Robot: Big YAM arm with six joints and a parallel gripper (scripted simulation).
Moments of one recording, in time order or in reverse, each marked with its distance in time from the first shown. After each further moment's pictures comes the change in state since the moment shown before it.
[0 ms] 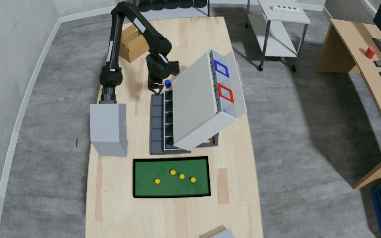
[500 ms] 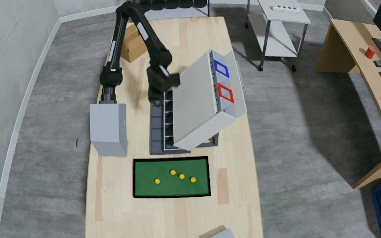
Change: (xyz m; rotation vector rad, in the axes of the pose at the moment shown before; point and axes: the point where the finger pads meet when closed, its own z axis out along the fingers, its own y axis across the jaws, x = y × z) arm 0.001 -0.049 0.031 0.005 0.011 -0.008
